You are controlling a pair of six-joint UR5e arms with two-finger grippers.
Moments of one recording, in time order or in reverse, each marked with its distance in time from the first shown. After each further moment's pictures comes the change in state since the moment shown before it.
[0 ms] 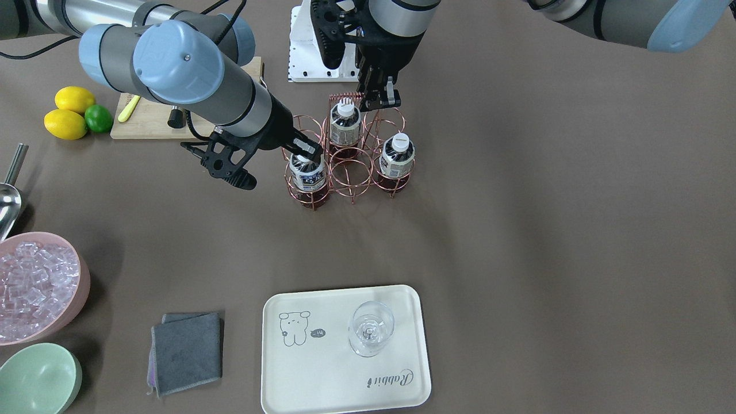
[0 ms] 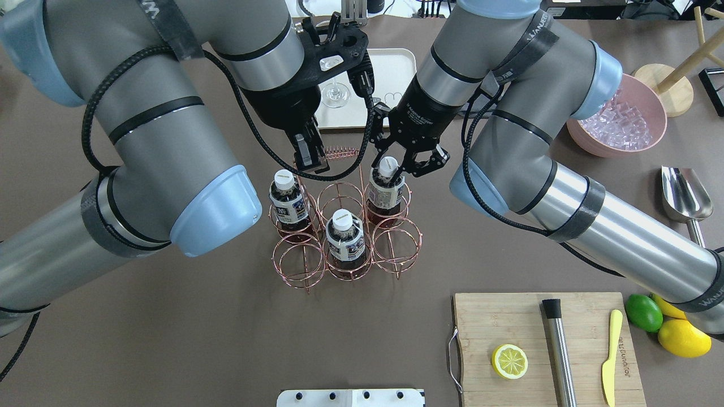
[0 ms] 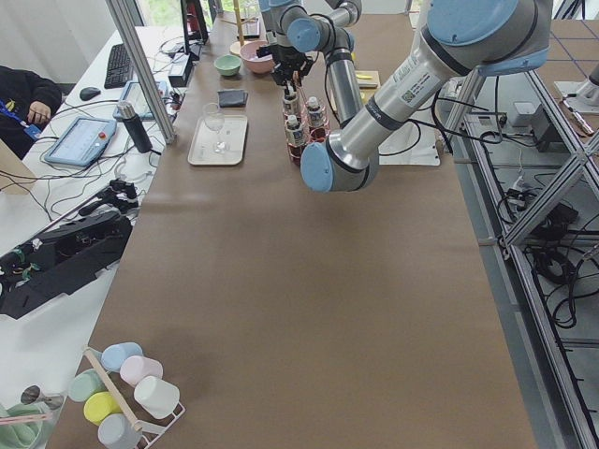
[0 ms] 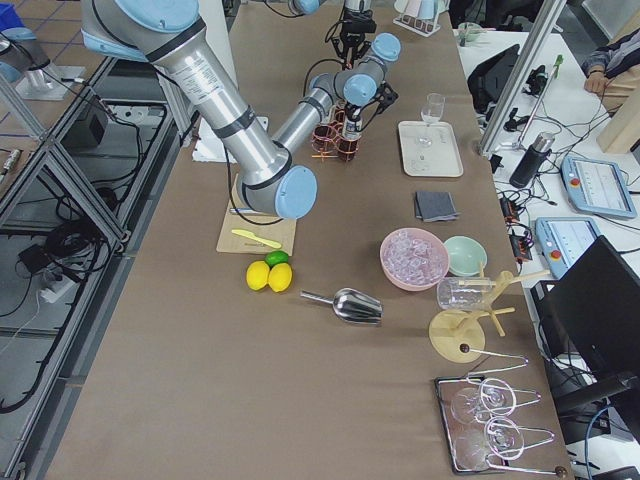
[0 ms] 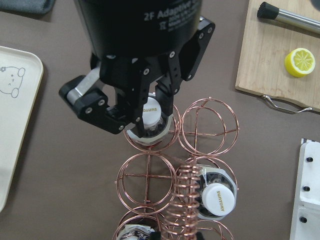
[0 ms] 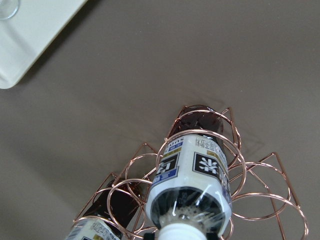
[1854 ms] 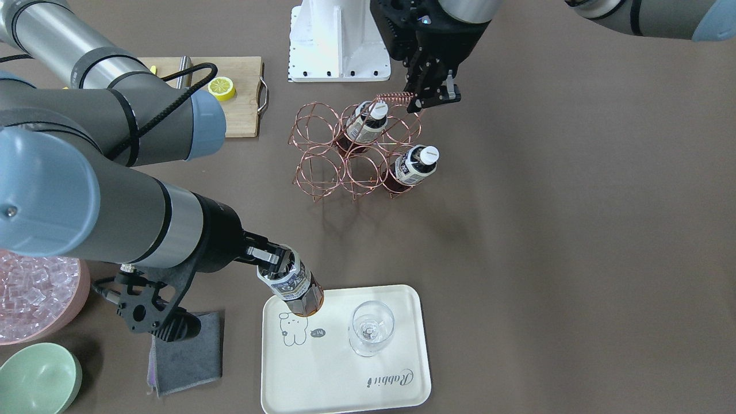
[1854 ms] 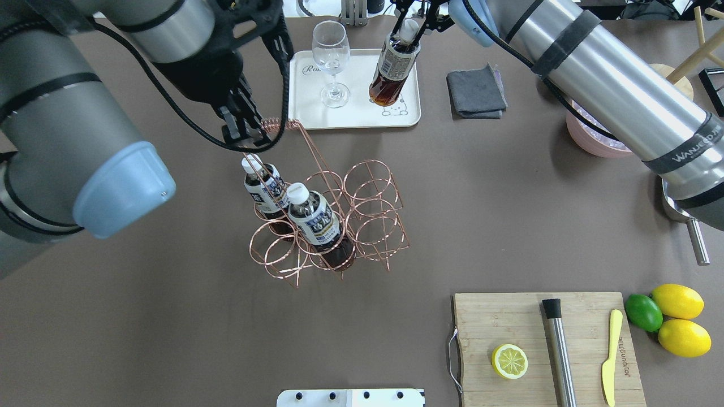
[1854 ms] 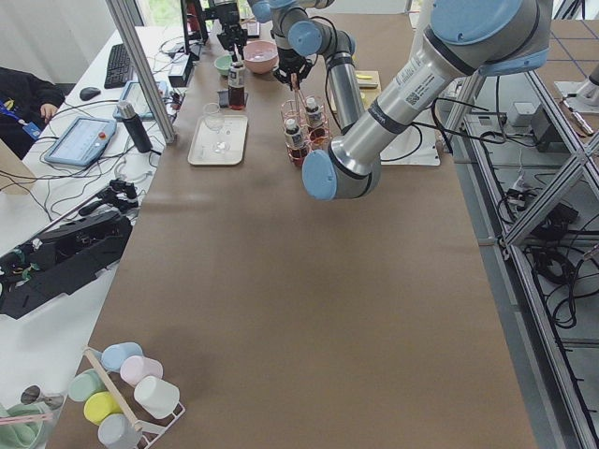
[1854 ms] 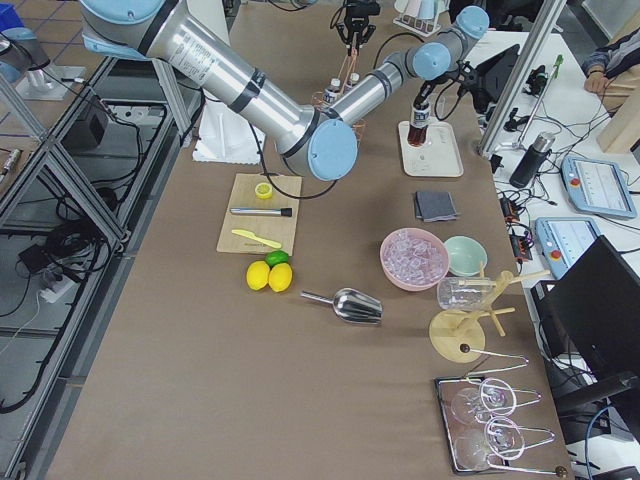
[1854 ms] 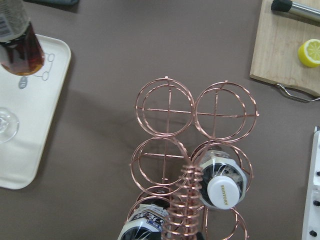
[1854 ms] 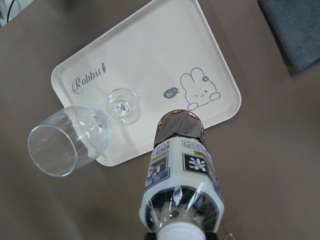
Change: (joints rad) left arm -0.101 0.118 -0.128 0.006 -0.008 0.007; right arm 0.267 0.298 -0.462 -0.058 0.124 -0.514
